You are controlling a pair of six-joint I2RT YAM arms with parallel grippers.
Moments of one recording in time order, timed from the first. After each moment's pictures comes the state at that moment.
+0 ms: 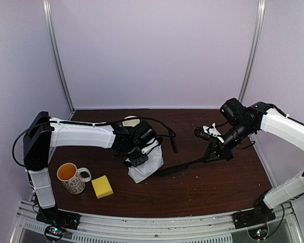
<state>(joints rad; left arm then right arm) -0.99 1.90 1.39 -0.63 -0.34 0.14 0.51 1.33 1.17 -1.08 -0.70 -0.73</state>
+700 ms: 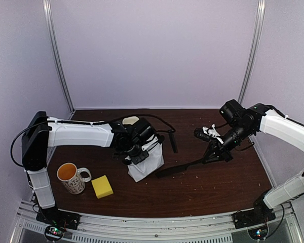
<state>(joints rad) -0.98 1.89 1.39 -0.59 -0.37 0.12 0.51 1.33 1.15 -1.06 -0.72 -0.71</state>
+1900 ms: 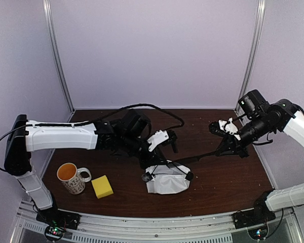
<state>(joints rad) -1.03 1.71 1.30 -0.35 0.34 0.16 0.51 1.12 1.23 -1.18 -0.54 -0.77</state>
